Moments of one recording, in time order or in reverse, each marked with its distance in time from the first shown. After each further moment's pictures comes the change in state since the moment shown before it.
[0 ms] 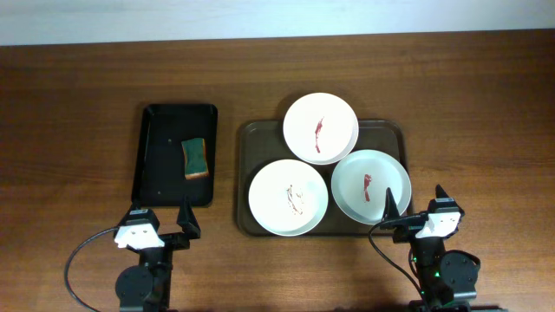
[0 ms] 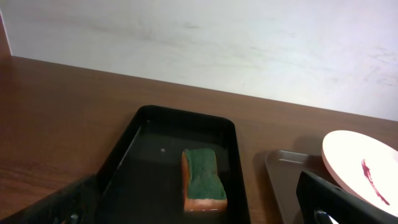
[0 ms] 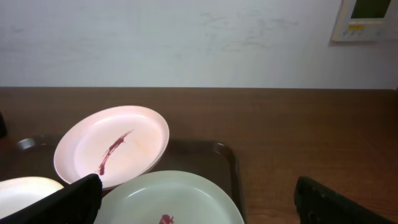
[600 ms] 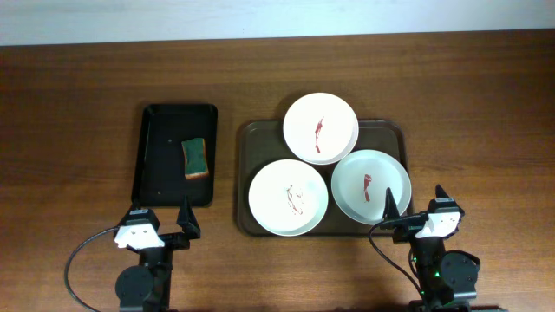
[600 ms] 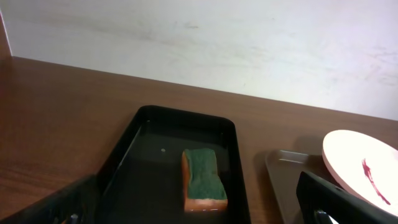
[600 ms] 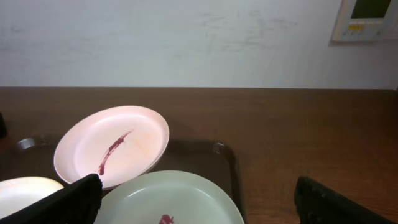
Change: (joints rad) left arm 0.000 0.000 0.000 0.000 0.000 0.003; right arm 0.000 0.000 0.000 0.000 0.000 0.000
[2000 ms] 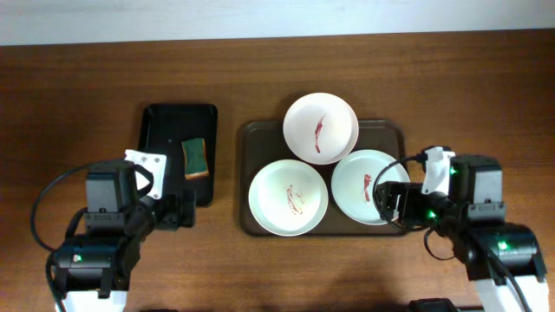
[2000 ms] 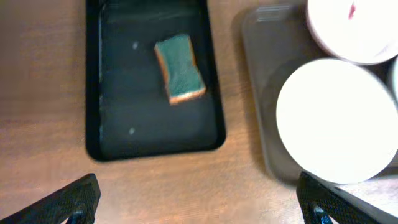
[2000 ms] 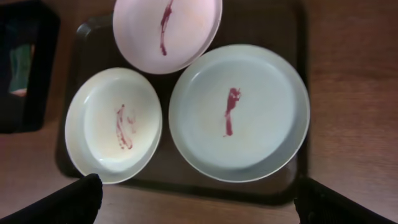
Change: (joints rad) left arm 0.000 0.899 0.959 -0.861 0.169 0.235; right arm 0.000 0.884 0.919 -0.895 -0.234 0.147
